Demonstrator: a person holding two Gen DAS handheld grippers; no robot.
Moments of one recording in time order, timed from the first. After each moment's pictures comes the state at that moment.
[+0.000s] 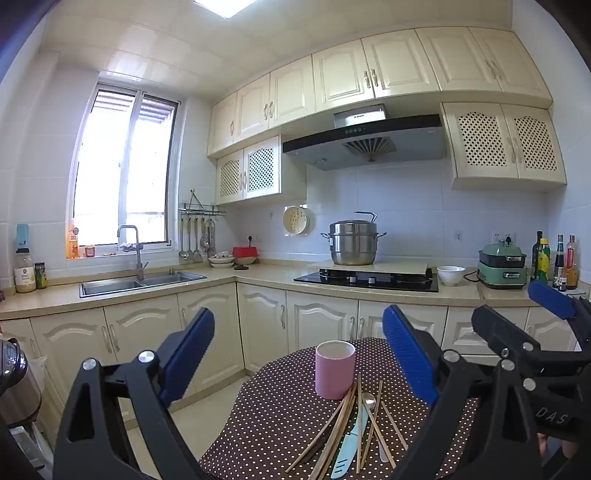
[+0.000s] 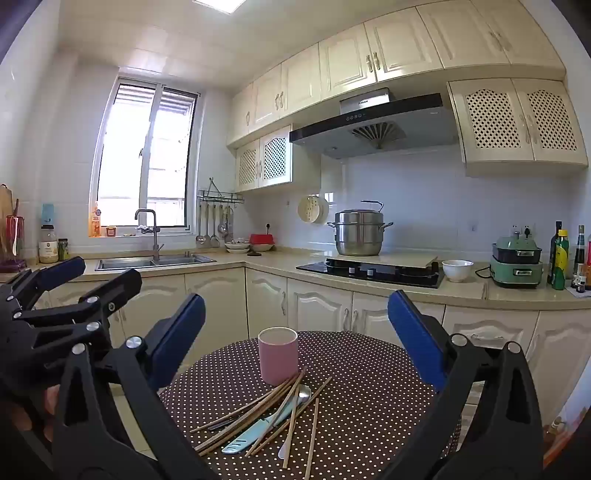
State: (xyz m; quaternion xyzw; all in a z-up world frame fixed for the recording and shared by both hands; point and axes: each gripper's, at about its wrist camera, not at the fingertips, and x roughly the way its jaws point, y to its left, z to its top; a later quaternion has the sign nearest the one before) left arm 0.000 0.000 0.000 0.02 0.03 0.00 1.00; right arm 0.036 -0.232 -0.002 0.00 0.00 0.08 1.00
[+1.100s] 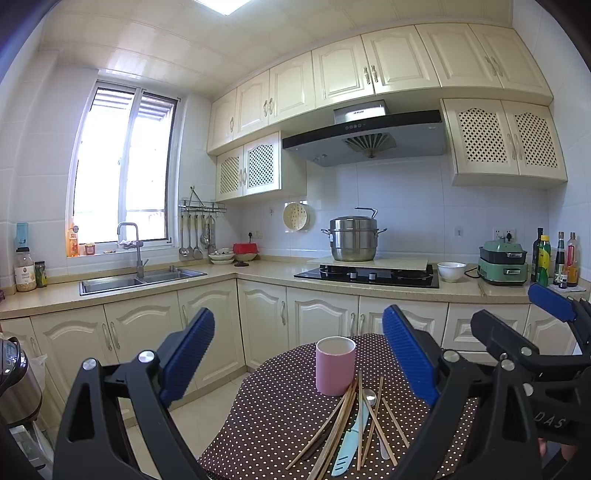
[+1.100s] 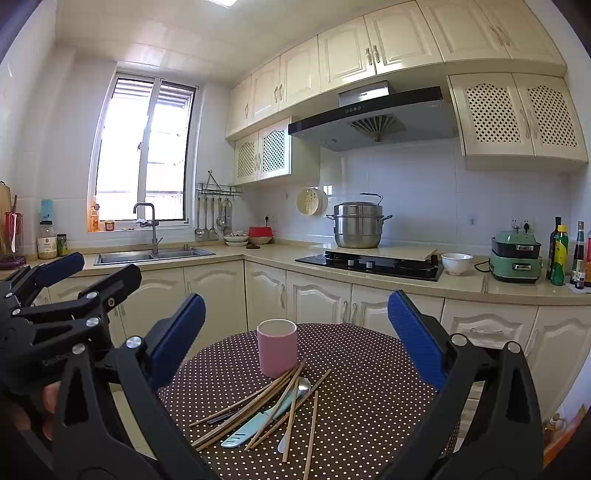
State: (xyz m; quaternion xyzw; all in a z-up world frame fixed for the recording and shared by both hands) left arm 0.000 0.001 -0.006 0.02 0.04 0.00 1.00; right arm 0.038 -0.231 -0.013 0.00 0.01 0.07 1.00
